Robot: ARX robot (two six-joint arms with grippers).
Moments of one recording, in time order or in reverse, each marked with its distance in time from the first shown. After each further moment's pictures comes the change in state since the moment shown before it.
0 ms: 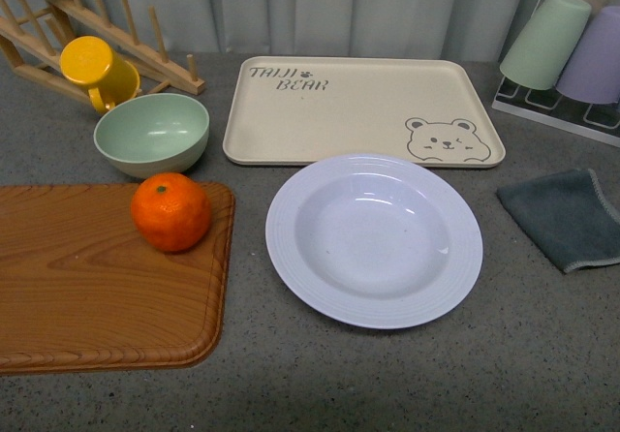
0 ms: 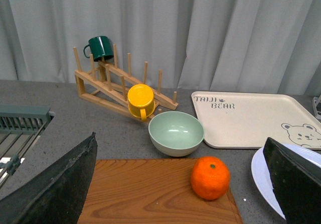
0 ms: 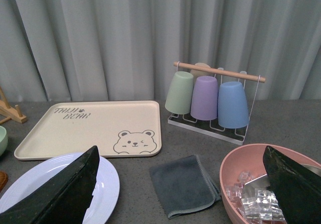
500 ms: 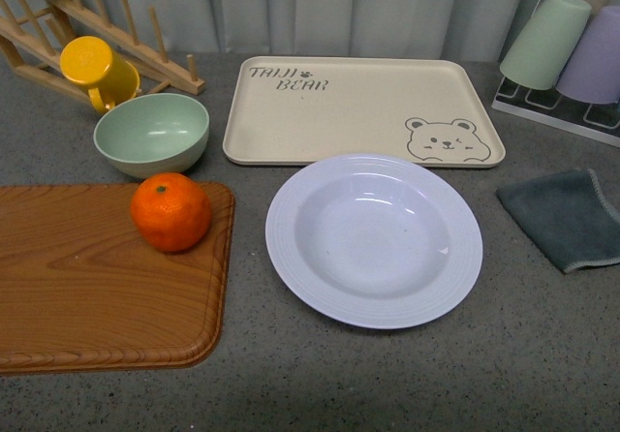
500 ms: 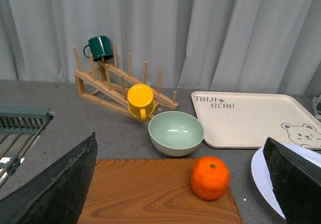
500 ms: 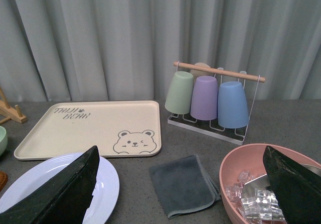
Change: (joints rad) left arm 0.000 0.000 0.000 0.000 0.000 0.000; right arm 0.000 0.000 0.000 0.000 0.000 0.000
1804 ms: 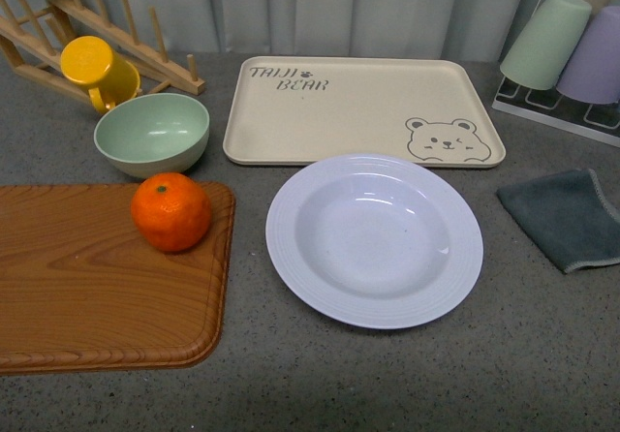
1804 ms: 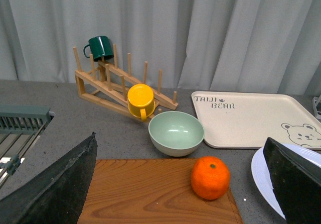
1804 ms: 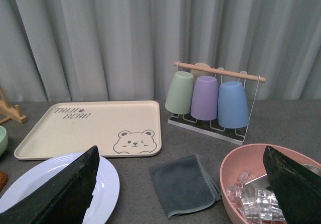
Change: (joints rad) left arm 0.000 0.000 0.000 0.000 0.000 0.000; right arm 0.000 0.000 0.000 0.000 0.000 0.000
